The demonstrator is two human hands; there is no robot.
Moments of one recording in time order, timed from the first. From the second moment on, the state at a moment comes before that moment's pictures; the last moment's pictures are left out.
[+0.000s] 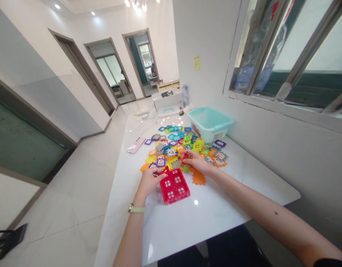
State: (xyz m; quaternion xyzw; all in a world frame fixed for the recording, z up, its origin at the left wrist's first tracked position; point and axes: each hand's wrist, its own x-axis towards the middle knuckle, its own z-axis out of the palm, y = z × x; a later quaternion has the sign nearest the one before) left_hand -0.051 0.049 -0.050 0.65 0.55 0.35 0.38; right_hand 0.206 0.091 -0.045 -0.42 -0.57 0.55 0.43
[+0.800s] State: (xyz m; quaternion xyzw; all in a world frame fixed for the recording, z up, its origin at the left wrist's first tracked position) left_hand -0.042 0.032 -0.024 0.69 0.54 0.33 0.34; right_hand 0.214 0.084 -0.032 -0.40 -0.73 0.51 0.22
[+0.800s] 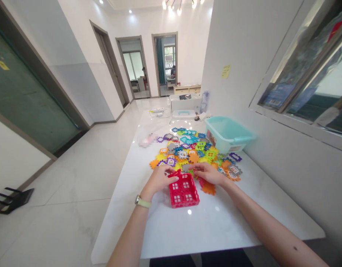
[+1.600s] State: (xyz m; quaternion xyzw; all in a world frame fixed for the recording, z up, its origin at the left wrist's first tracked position) left_hand -0.041 0.036 -0.030 0.69 0.50 0.33 0.40; right_hand 0.217 0.089 -0.035 -0.42 -0.70 0.46 0.35
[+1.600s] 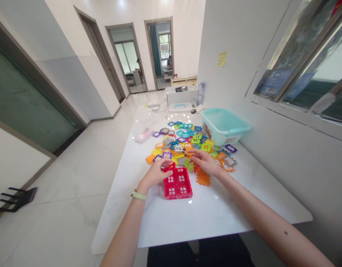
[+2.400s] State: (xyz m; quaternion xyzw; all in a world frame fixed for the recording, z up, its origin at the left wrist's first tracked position) left_hand -0.042 0.042 -0.041 0.65 0.53 0.39 0.38; right_hand 0.215 0.089 -0.038 -0.44 -0.68 0.44 0.39
